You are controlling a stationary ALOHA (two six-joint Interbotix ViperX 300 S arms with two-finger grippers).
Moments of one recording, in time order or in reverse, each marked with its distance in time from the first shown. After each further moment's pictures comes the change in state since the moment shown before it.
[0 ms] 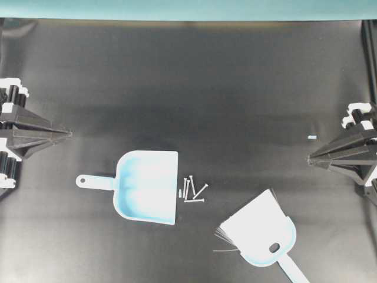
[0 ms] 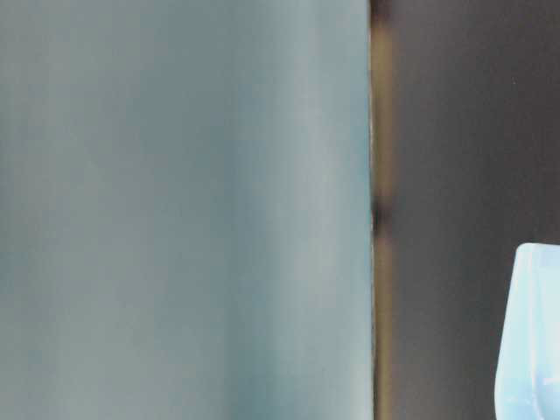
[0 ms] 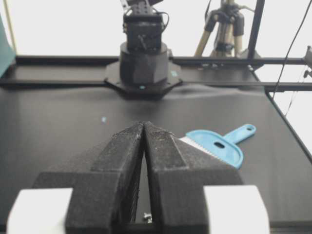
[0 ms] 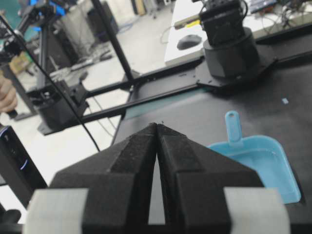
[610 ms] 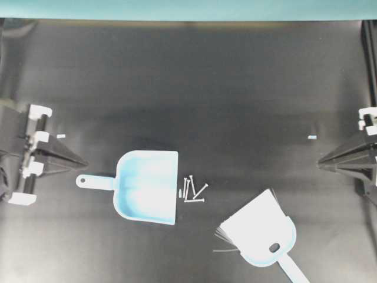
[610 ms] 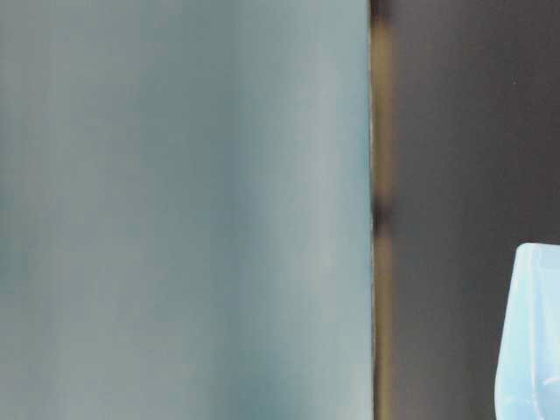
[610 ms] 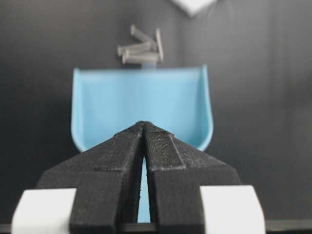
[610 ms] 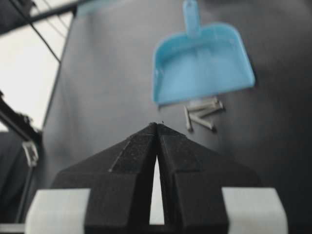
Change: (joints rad) left arm -0.072 0.215 -0.071 0.035 0.463 -0.060; right arm 0.000 -0.190 0.025 -0.005 0.517 0.000
